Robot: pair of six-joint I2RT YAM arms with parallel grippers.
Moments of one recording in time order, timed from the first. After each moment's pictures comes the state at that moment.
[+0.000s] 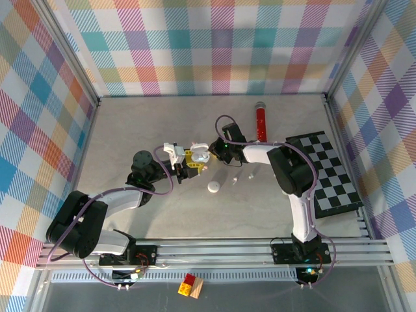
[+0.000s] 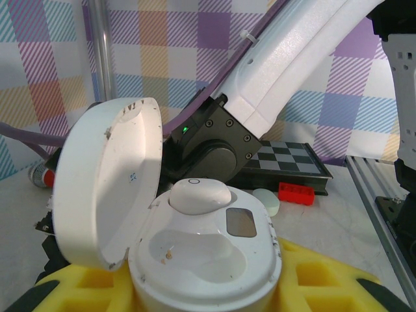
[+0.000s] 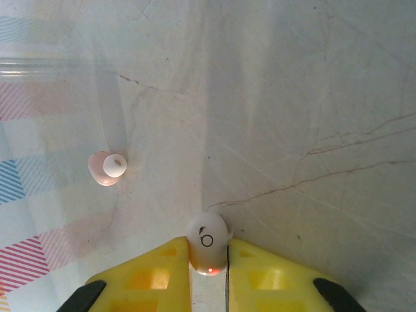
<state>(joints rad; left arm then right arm) -0.41 1.37 0.46 0.96 0.85 -0.05 0.55 2.11 1.26 0.06 -0.29 1.11</state>
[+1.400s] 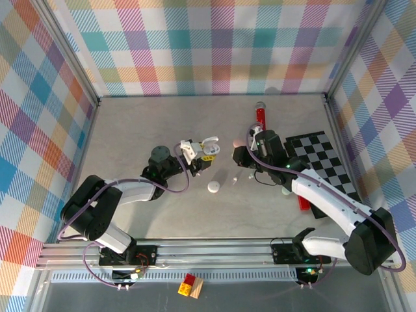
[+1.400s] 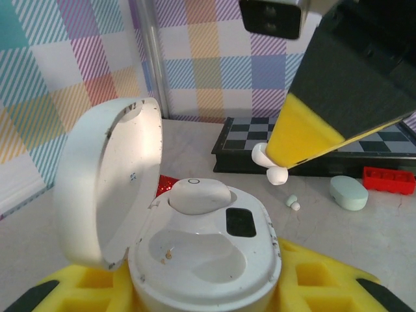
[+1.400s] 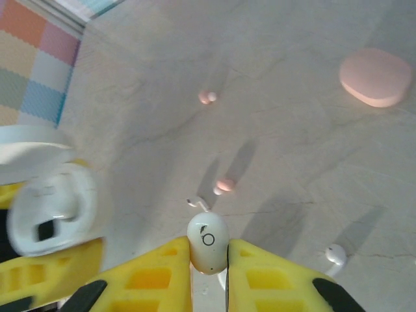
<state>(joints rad) -0.55 1.54 0.59 0.93 0.56 0.16 0.62 1.20 0.91 -0.32 -0.11 0.69</state>
